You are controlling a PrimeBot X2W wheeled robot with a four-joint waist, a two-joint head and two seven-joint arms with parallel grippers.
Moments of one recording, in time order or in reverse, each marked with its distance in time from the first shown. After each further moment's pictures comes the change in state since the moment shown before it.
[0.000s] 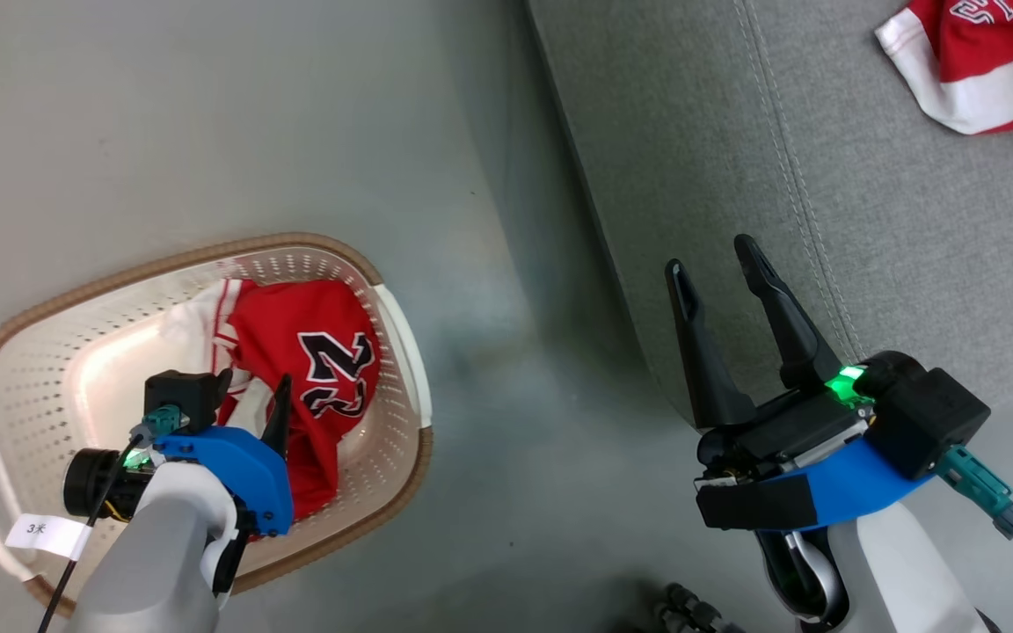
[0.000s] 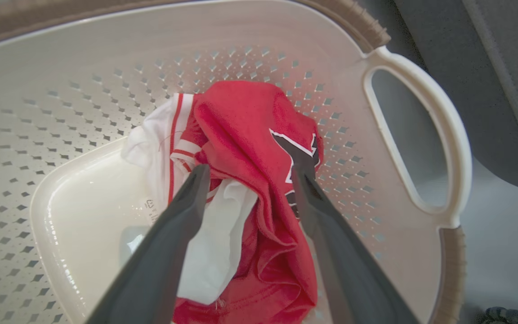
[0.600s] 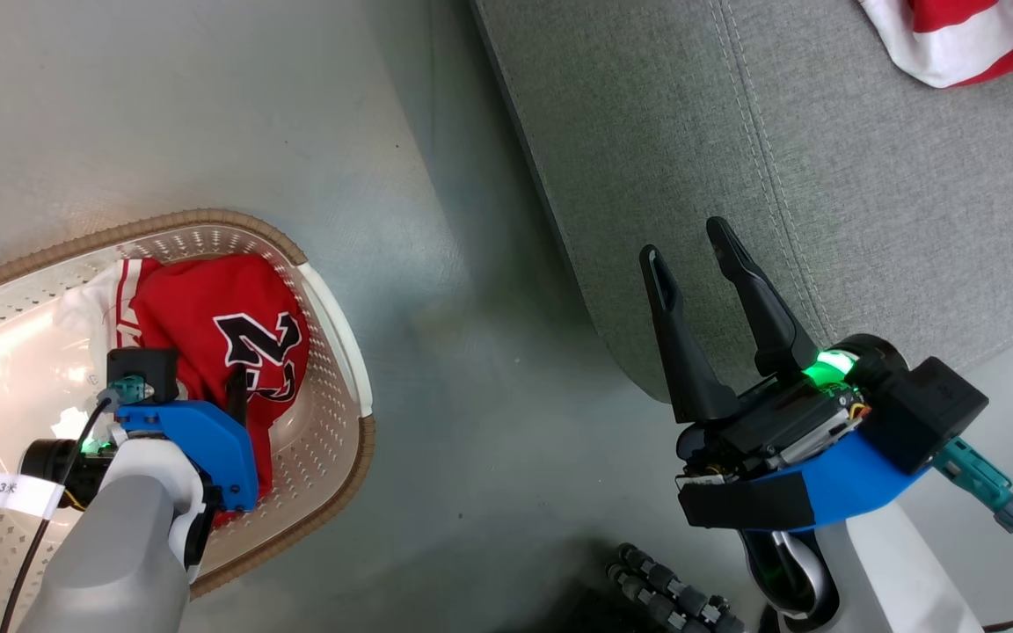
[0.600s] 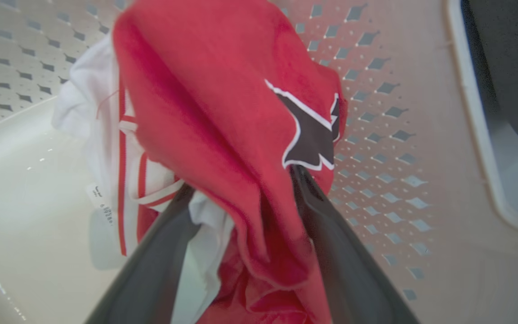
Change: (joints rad) left arm -0.063 0.032 0.006 0.068 -0.025 0.051 0.087; right arm -0.035 0.000 0.062 -0.033 0.075 0.000 -0.004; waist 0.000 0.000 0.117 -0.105
